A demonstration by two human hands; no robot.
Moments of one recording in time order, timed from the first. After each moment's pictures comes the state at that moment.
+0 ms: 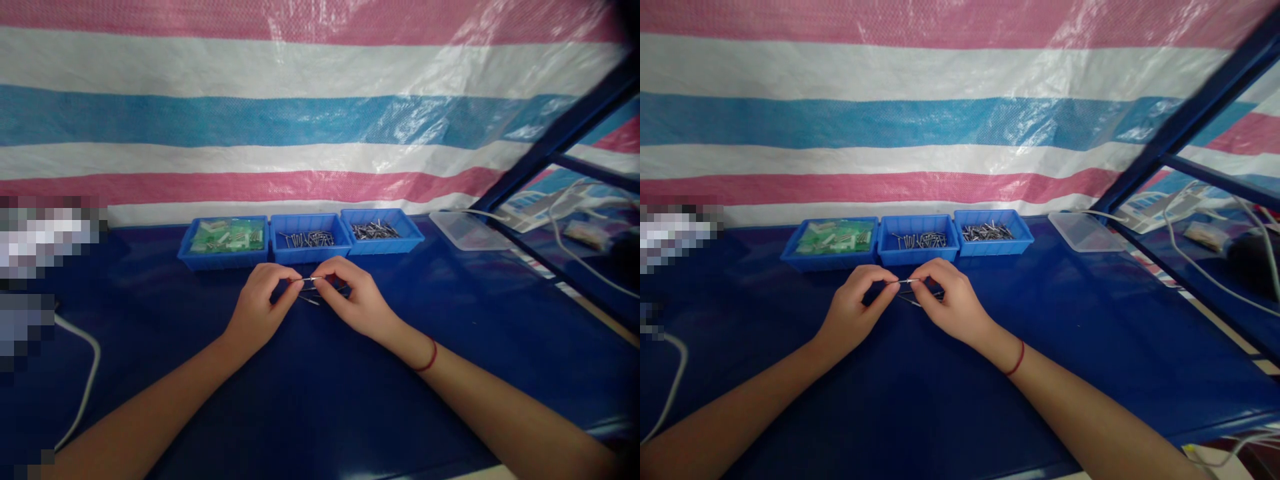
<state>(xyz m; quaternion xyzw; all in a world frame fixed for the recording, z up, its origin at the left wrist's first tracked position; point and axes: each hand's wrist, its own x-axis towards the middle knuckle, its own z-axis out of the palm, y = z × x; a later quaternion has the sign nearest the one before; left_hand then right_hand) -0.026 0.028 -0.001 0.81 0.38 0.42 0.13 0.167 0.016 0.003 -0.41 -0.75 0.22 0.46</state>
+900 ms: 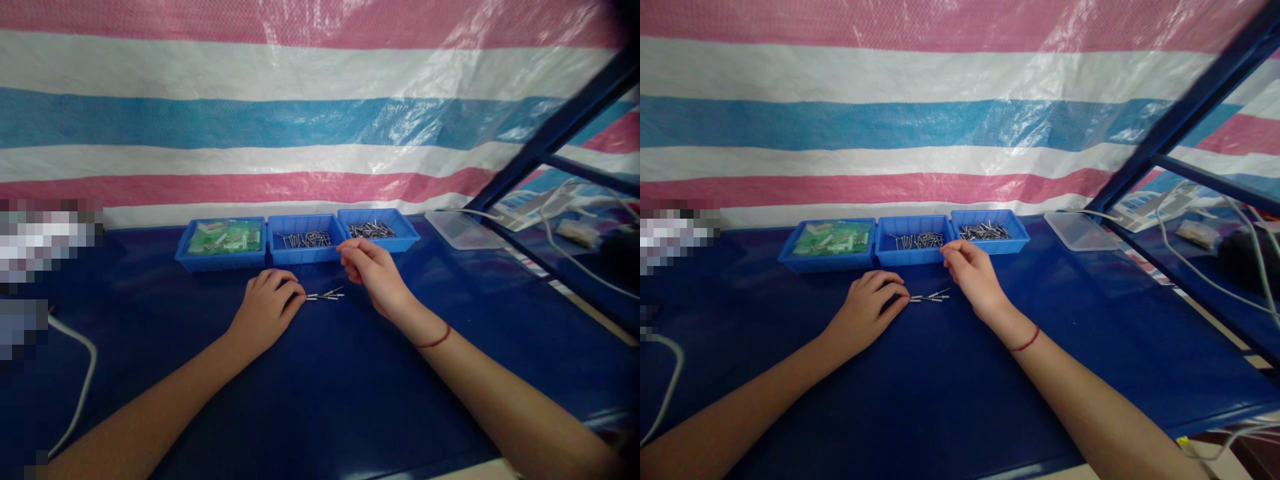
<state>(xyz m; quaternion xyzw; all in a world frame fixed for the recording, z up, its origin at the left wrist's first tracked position) -0.022 0.028 -0.006 0.87 0.42 0.22 0.10 0.188 0.039 0.012 -0.52 -0.48 0.44 0.55</state>
